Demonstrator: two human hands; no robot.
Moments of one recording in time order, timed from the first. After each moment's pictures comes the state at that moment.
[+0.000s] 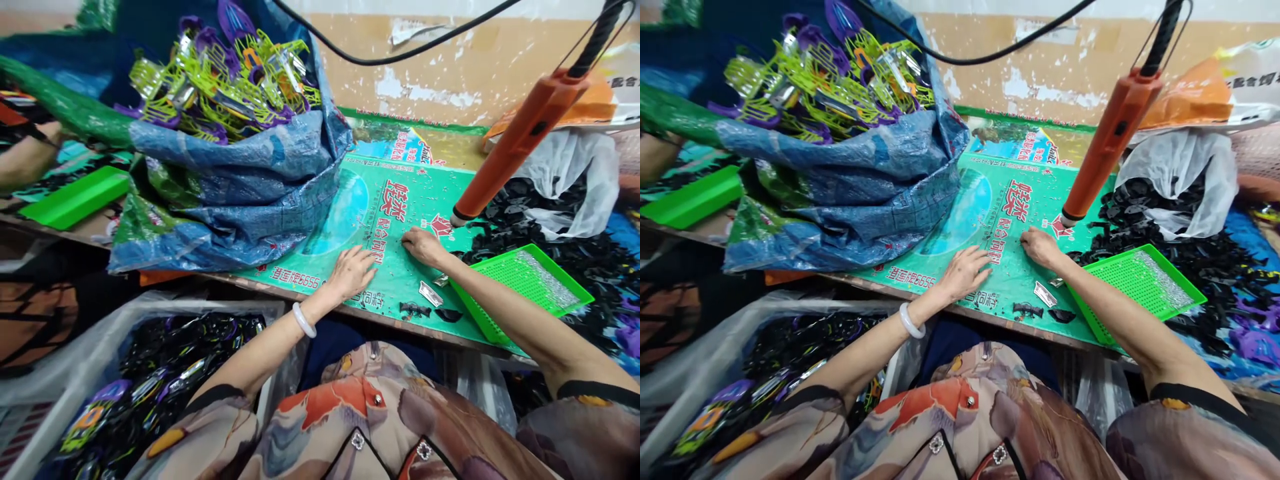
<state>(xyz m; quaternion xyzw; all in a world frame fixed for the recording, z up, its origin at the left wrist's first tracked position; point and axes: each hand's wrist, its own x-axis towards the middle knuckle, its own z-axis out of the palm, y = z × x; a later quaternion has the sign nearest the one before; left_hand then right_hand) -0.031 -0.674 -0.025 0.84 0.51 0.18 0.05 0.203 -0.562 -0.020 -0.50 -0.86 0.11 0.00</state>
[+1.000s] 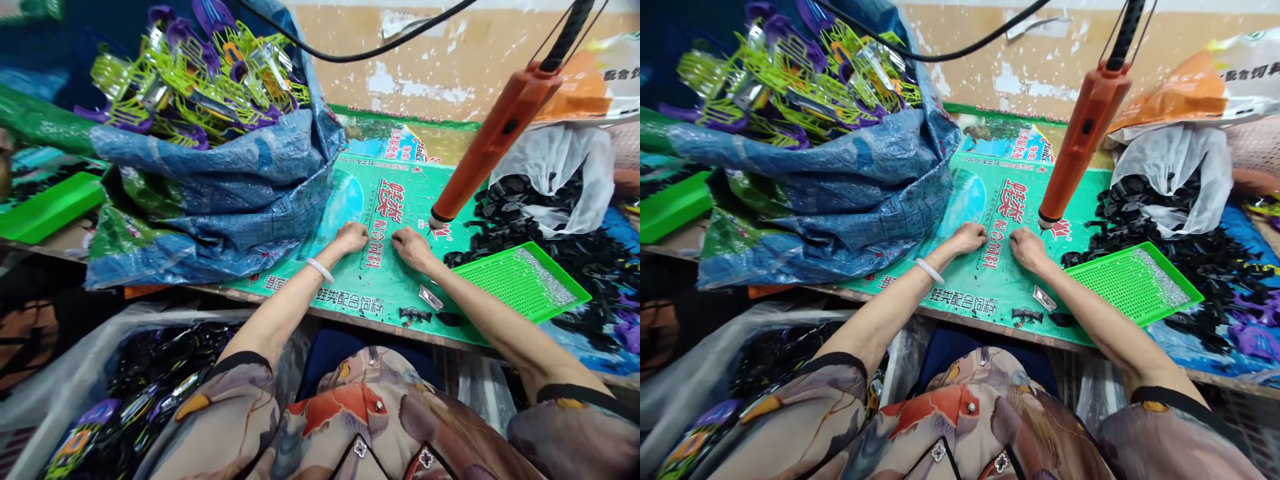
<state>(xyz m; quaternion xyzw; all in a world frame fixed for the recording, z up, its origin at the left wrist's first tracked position) -0.026 -0.556 -0.011 0.71 0.65 0.10 0.24 0.171 -0.574 -0.017 -0.57 -0.80 0.14 0.07</state>
